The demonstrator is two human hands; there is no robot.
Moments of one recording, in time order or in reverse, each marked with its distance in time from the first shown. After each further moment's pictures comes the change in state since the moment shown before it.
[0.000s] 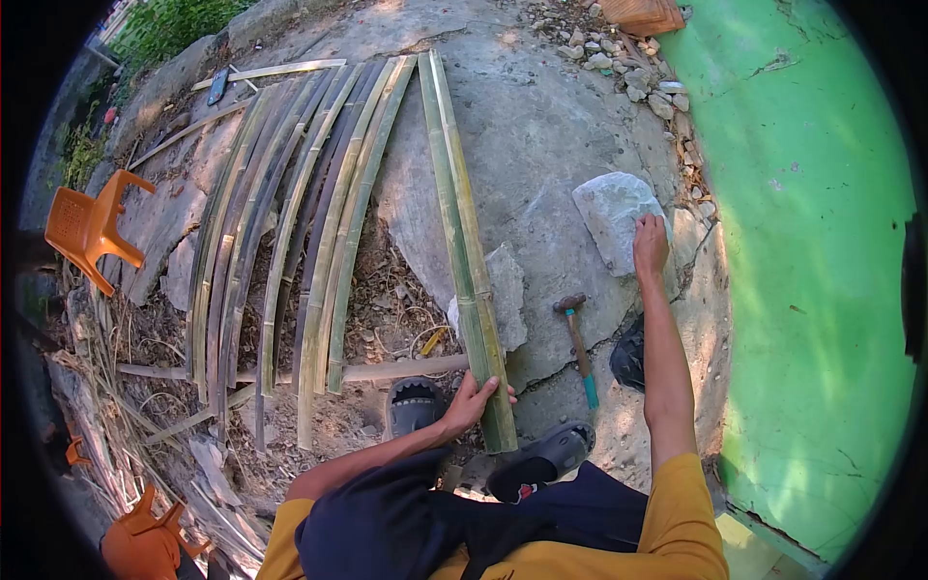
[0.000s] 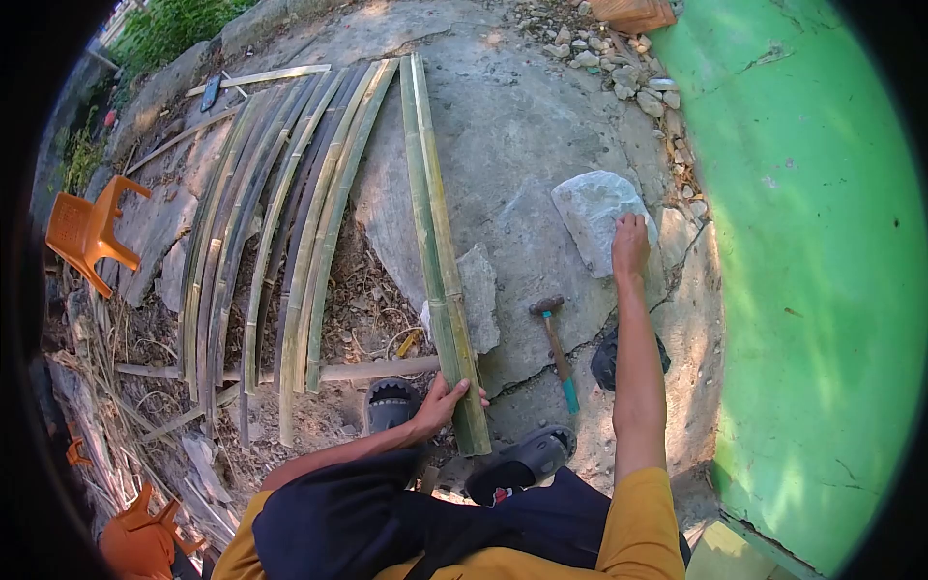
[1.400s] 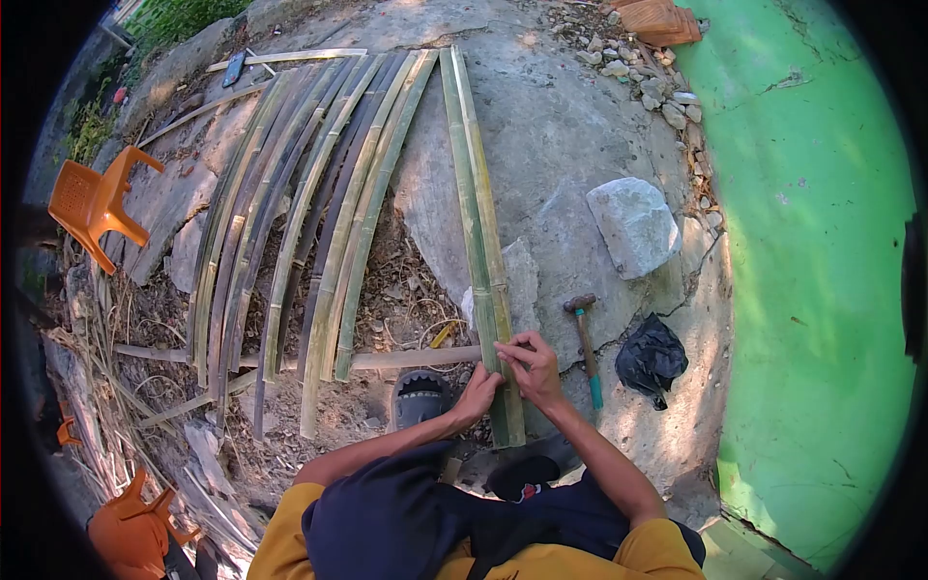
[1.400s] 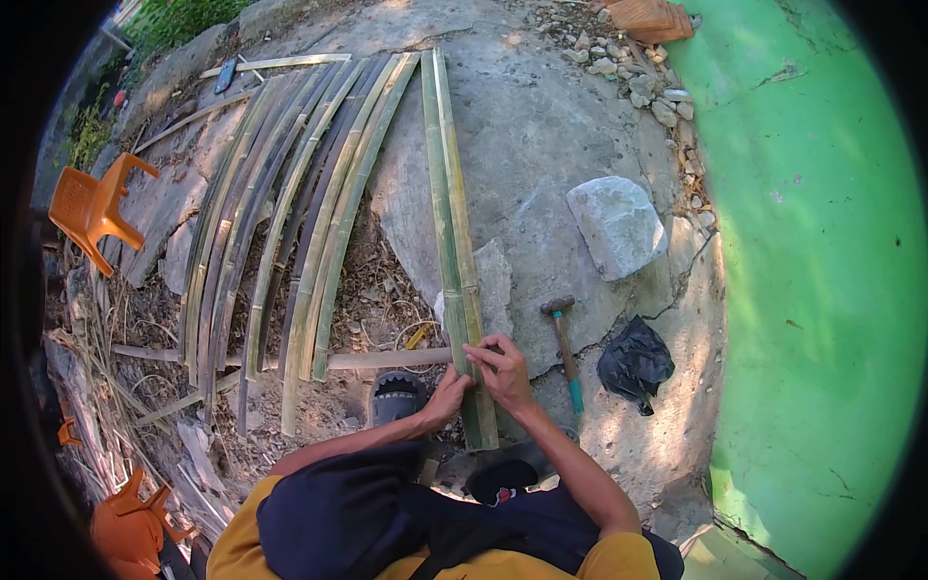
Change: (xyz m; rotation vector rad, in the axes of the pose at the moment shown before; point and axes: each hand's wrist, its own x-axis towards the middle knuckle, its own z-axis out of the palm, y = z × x) left_hand 0.015 -0.027 -0.018 0.248 0.157 0.055; right_hand -0.244 -0.201 -0.085 0.979 -0.421 -0.243
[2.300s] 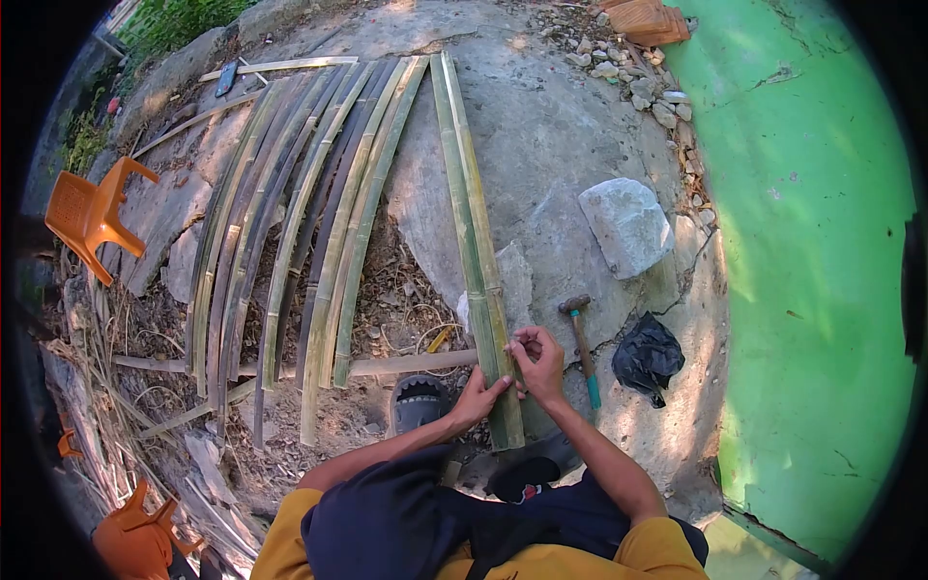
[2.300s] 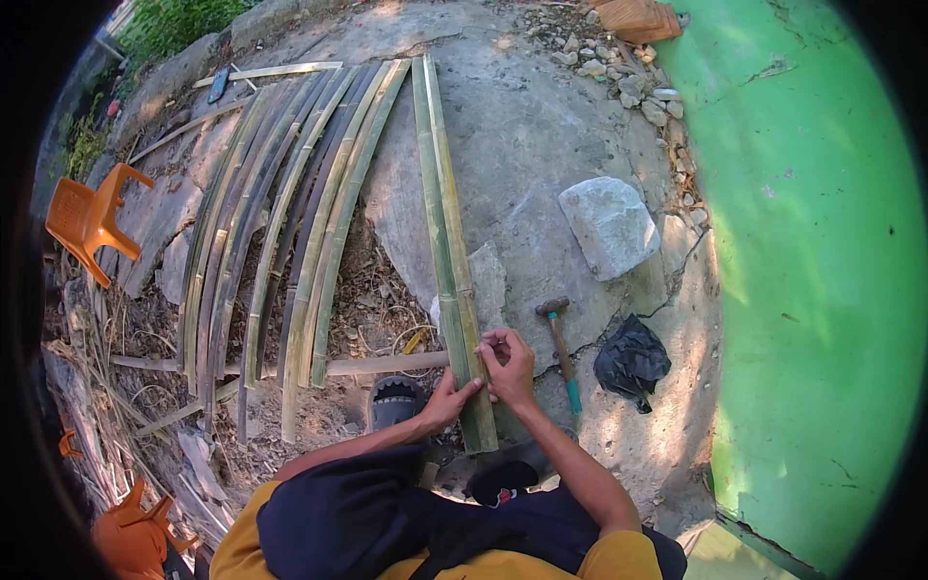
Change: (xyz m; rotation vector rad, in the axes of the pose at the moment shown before) left_hand -0.010 0.032 0.012 -0.228 -0.125 0.012; right_hand 0.000 0.011 0.002 0.279 0.167 0.409
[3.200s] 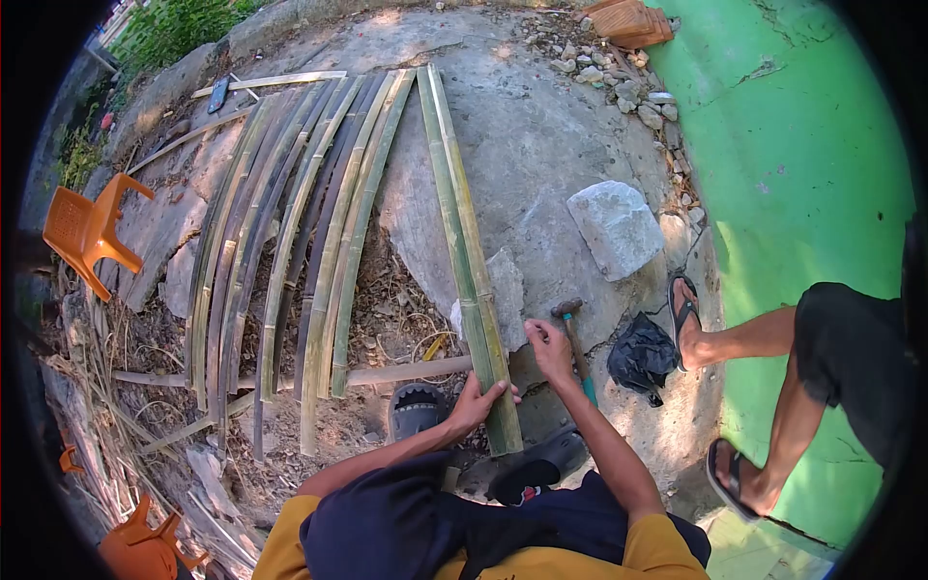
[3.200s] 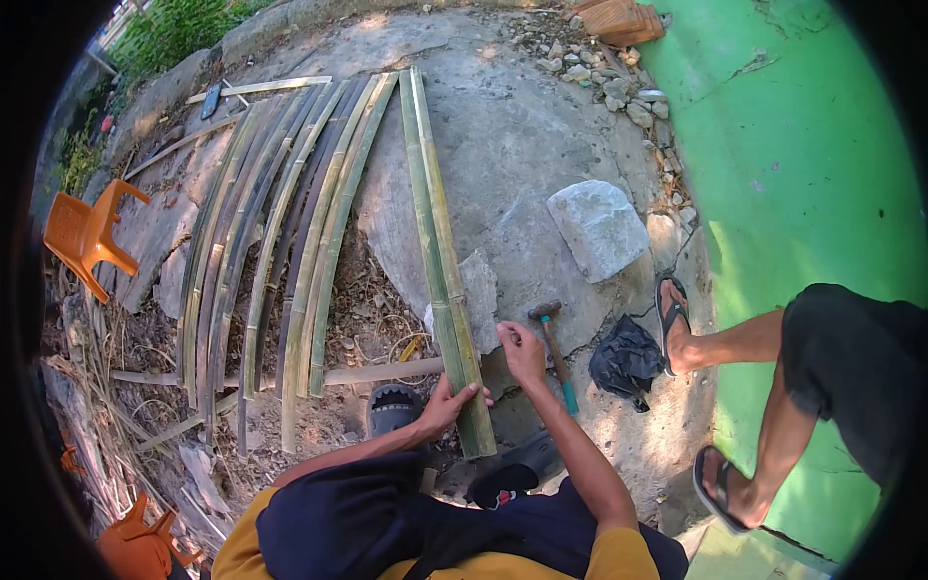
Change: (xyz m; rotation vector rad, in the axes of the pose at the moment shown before) left_hand -0.002 0.004 0.001 -0.059 -0.029 -0.051; right_hand 0.036 0.028 -0.036 -0.420 0.014 0.242
